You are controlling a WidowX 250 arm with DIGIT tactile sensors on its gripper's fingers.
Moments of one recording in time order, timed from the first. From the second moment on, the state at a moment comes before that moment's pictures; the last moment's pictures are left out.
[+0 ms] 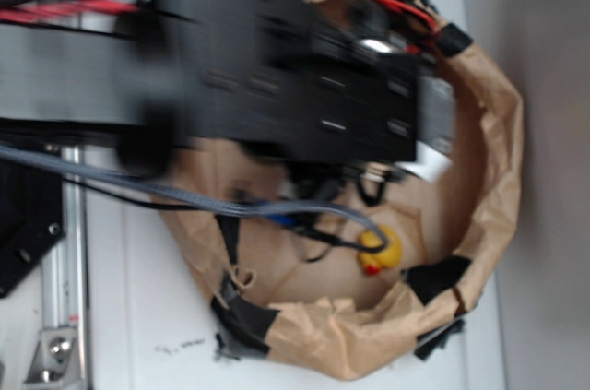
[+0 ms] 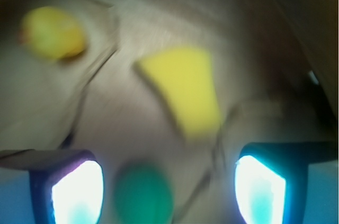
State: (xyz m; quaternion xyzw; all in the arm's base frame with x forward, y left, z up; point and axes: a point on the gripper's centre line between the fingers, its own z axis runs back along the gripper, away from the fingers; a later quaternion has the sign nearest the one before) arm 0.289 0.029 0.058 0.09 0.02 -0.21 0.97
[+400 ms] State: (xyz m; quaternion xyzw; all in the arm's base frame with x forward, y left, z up) arm 0.314 0.034 0.023 0.09 0.04 -0.25 0.96
